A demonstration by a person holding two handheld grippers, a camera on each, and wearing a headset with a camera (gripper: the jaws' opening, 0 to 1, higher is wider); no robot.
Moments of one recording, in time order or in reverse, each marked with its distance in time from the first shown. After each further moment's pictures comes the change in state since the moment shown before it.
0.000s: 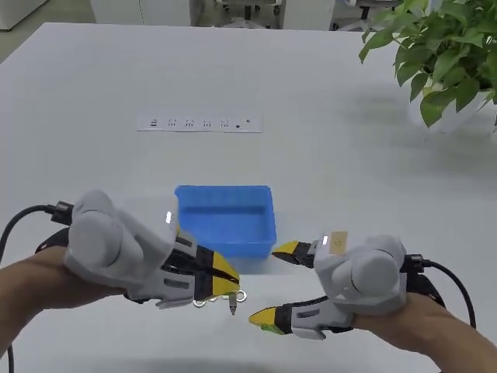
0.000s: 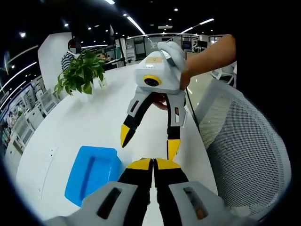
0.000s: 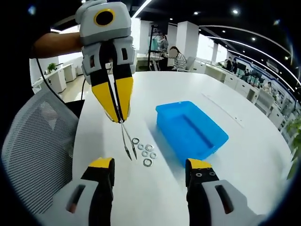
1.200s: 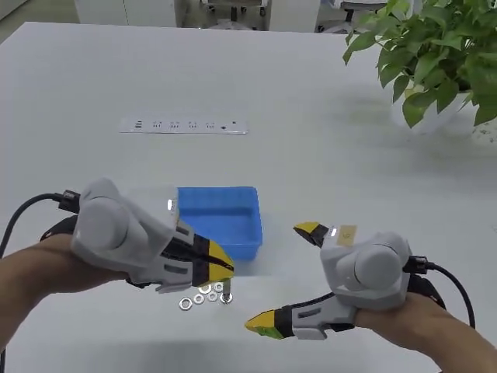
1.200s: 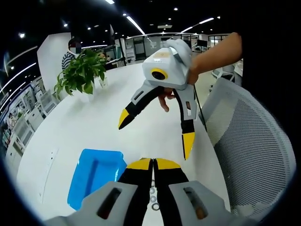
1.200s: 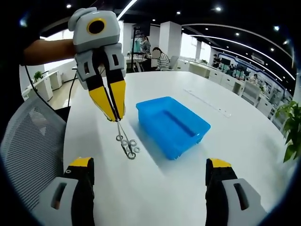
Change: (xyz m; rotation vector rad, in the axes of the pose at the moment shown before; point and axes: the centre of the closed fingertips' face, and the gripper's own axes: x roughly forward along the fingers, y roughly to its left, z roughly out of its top) left arm 0.018 0.021 -0.006 0.010 0.004 -0.004; right arm -0.013 -0.024 -0.015 0.085 -0.009 -0.117
